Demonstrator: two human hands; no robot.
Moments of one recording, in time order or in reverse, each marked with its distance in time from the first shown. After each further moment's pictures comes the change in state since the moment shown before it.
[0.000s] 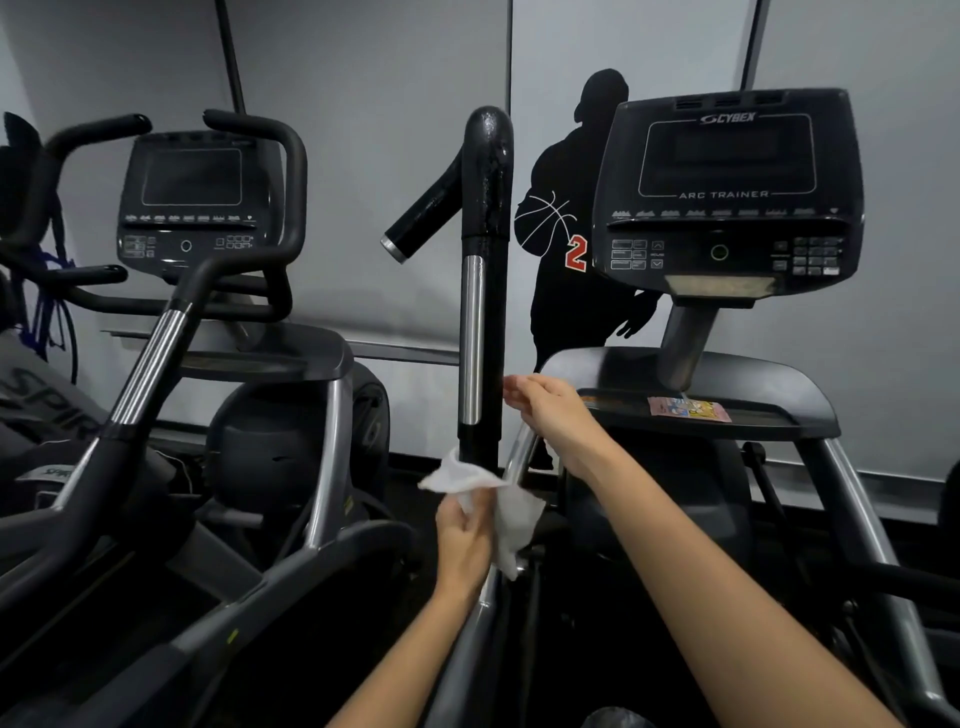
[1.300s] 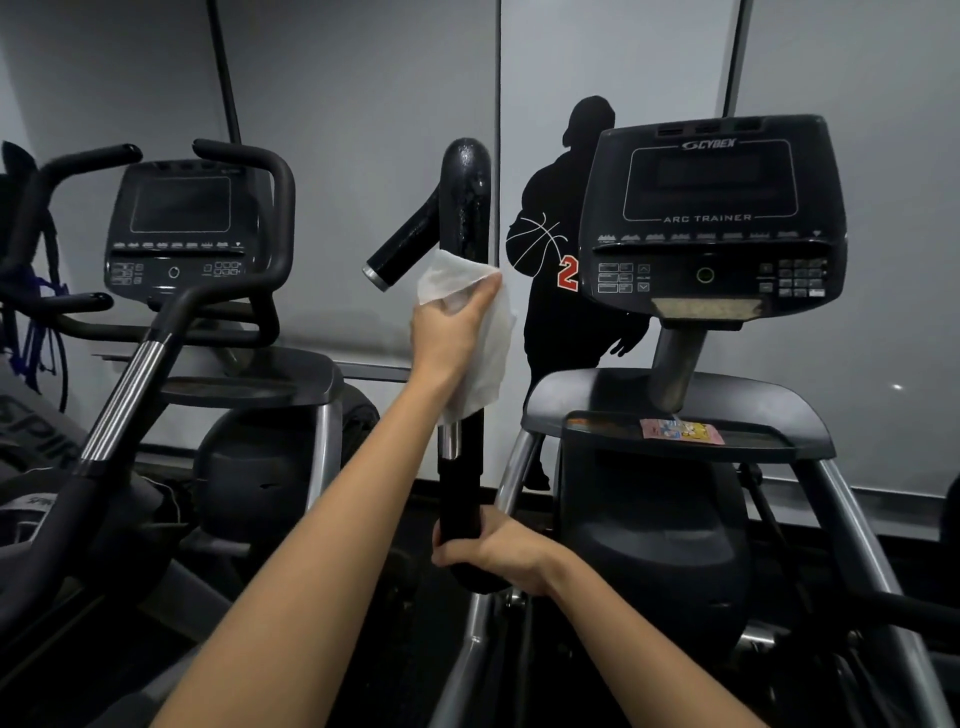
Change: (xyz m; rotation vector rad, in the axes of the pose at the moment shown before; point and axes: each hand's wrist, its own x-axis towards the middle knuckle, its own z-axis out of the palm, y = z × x) left_hand 0.106 0.169 0.066 0.130 -0.059 0.267; right_hand -0.029 0.064 0.035 -0.038 -0.486 0.063
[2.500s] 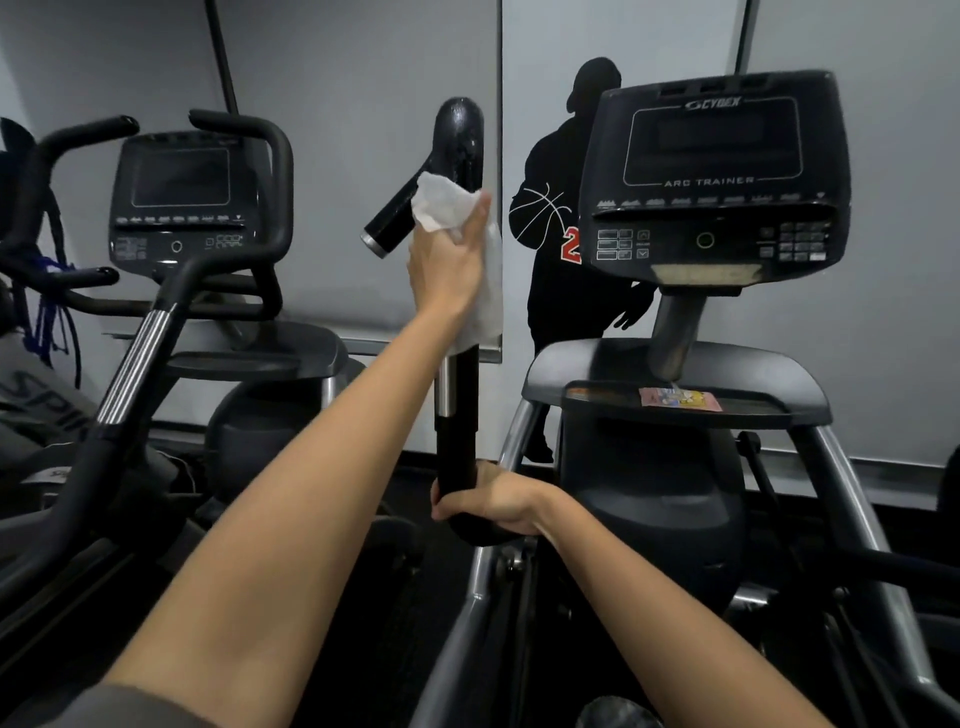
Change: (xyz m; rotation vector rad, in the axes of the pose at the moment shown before) left_hand 0.007 0.026 0.014 0.275 0.140 0.093; right_hand 0.003 -0.009 -0.004 -0.032 -0.052 0.072
